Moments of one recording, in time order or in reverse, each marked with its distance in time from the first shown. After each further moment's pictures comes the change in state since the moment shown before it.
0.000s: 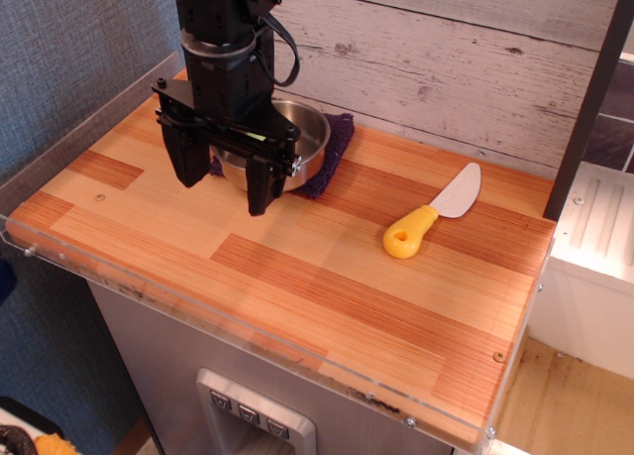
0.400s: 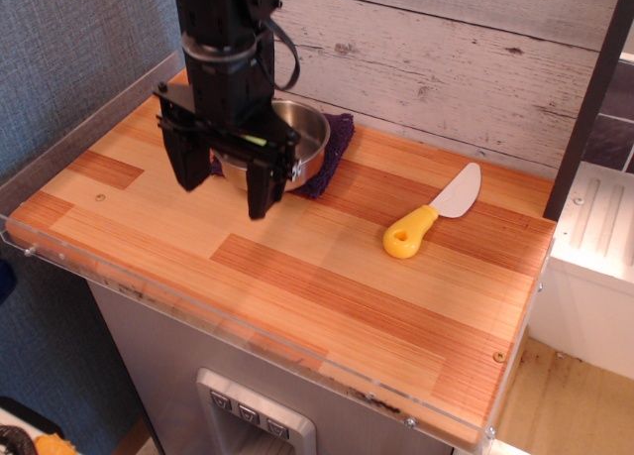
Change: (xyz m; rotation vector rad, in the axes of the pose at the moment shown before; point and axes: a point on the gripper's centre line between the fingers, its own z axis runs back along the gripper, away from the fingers) arm -0.002 -0.001 -0.007 -0.007 0.027 0.003
